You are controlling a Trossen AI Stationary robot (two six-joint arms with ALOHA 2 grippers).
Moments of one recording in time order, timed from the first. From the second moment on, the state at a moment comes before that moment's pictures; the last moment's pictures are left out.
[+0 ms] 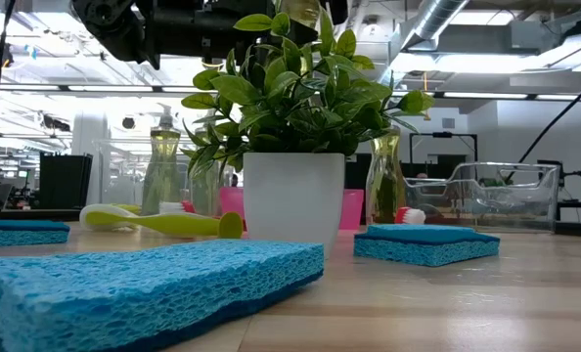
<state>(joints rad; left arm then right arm) 0.06 1.52 0.72 0.88 -0.13 0.05 -0.06 1.32 1.18 0.15 0.13 -0.04</state>
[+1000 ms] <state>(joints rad) 0.06 1.52 0.72 0.88 -0.13 0.05 -0.06 1.33 1.18 0.13 0.13 -0.11</state>
